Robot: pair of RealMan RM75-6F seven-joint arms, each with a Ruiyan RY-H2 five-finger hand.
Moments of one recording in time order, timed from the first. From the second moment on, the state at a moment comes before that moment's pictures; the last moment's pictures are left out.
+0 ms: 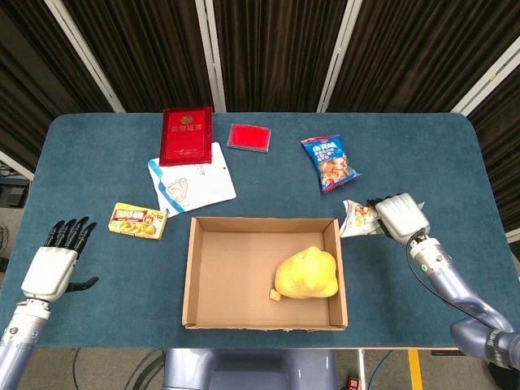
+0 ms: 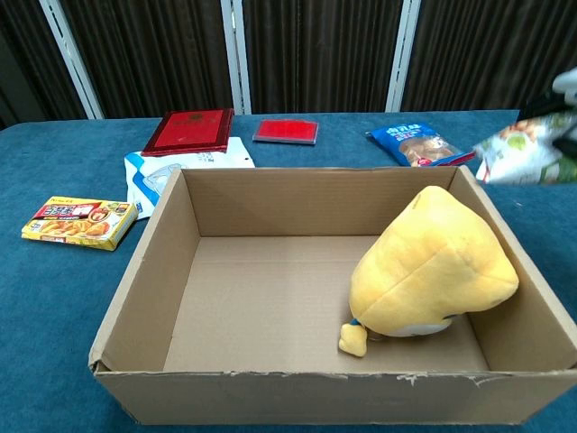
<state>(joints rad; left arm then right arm) -0.24 -1.25 -0.01 -1.52 1.47 1.31 0.21 0.64 -1.14 0.14 -1.49 -1.31 0.90 -0.26</state>
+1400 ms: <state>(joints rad) -0.27 -1.20 0.01 -1.52 1.48 1.24 0.07 0.87 -1.46 0.16 -2.21 -0.77 1.28 -1.20</state>
